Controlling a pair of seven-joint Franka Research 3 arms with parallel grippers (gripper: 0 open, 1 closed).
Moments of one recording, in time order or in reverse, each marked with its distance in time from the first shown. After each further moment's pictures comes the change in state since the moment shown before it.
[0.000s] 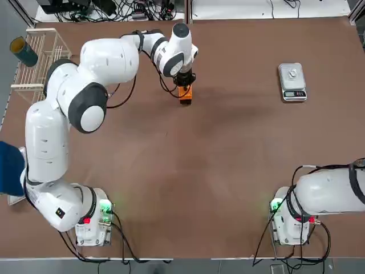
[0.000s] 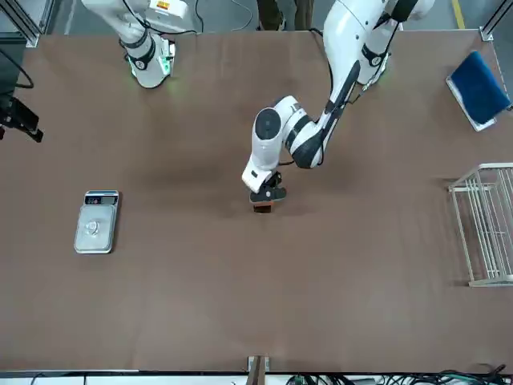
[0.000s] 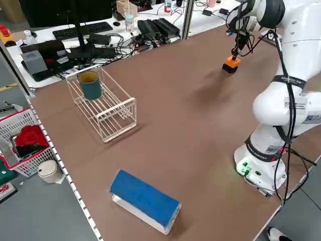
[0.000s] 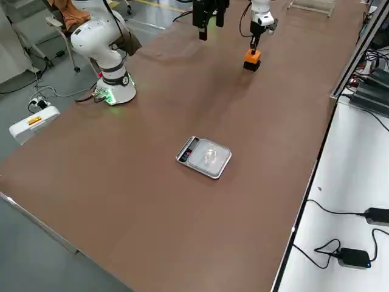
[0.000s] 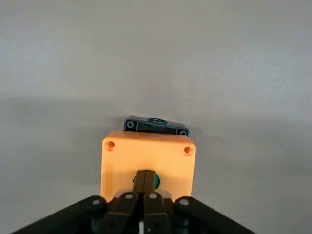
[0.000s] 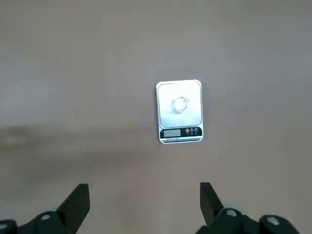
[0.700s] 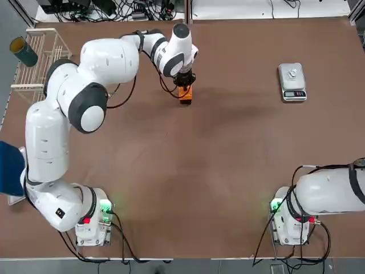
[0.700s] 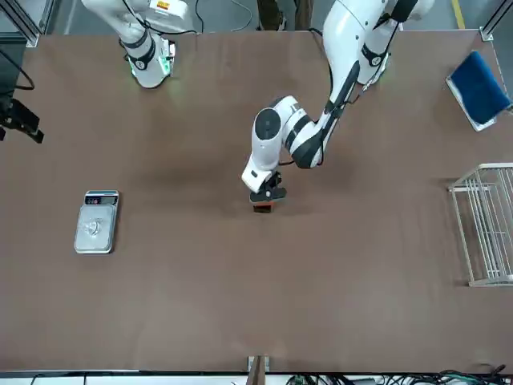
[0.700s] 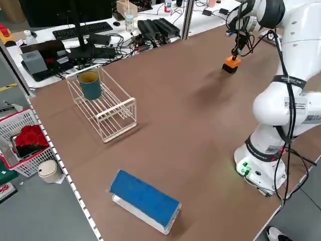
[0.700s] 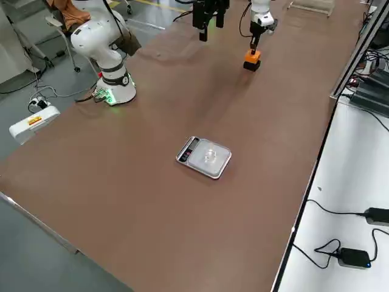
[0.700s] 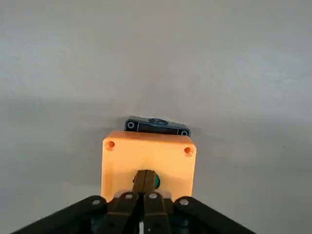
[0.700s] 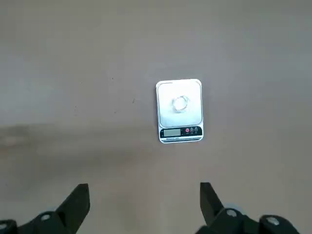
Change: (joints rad) left arm -0.002 0.002 0.000 -0.001 0.014 0.000 -0.011; right arm 0.001 0.003 -0.001 -0.001 0.000 0.000 0.000
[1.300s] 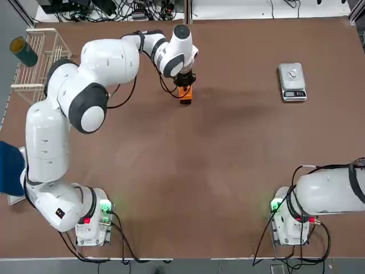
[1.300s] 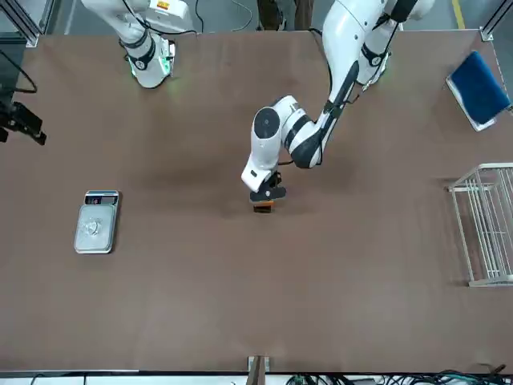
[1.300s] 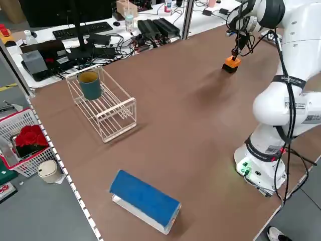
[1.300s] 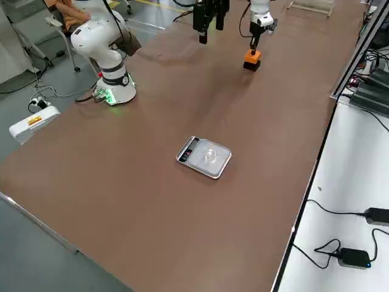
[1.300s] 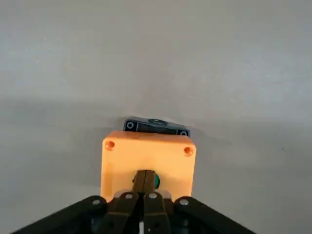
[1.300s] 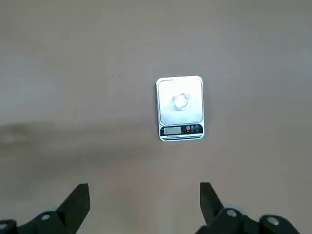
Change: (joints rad) left arm -0.003 0.001 0.000 0.000 0.005 0.004 -0.010; right arm 0.001 0.005 0.000 -0.022 0.000 0.008 0.000
